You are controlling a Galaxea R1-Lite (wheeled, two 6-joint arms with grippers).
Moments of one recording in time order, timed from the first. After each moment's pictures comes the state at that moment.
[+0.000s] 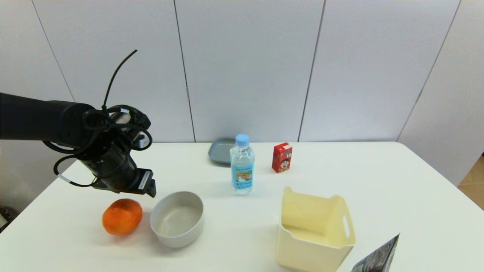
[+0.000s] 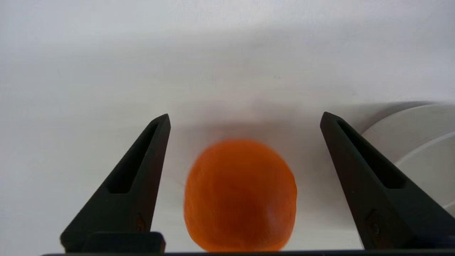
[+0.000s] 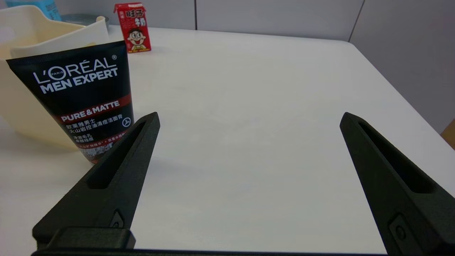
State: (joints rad) left arm -0.24 1.86 -1.30 0.65 0.16 -0.10; right arm 0.00 0.00 0.00 0.00 0.04 -0.06
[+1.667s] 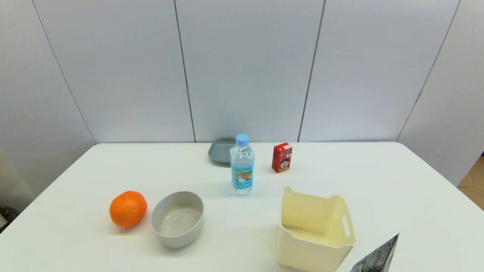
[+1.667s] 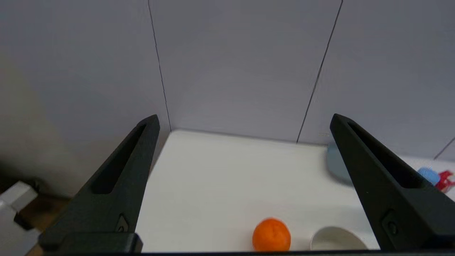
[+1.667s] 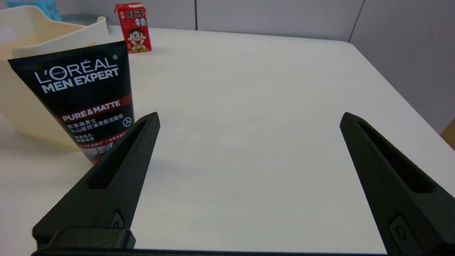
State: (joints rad) left arm -0.03 0.91 -1.29 0.36 0.16 -0.01; right arm 0.00 0.00 0.00 0.00 0.04 -0.06
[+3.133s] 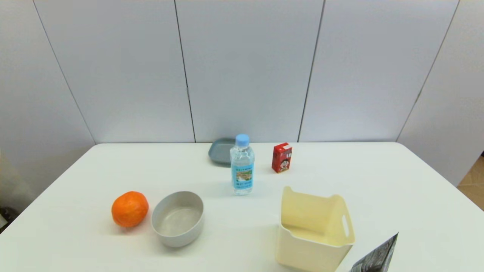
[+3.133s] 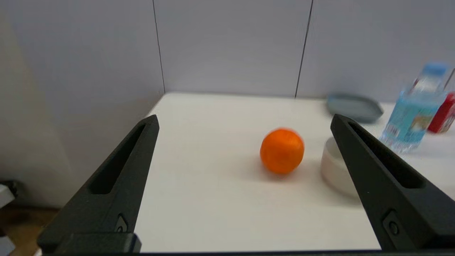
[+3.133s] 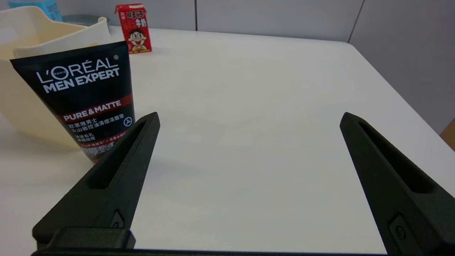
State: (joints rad) left arm 0.01 0.03 -0.29 0.10 0.07 0.02; right arm 0.00 0.00 0.00 0.00 0.04 -0.06
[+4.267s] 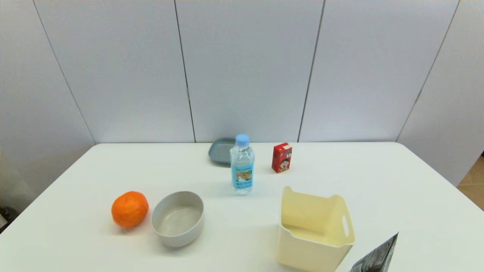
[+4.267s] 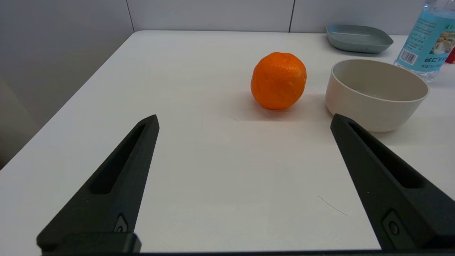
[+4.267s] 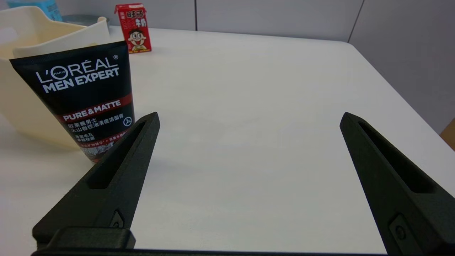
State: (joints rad) left arm 0.01 0.00 0.00 0.00 0.00 0.01; right arm 0.00 0.00 0.00 0.00 0.04 -0.06
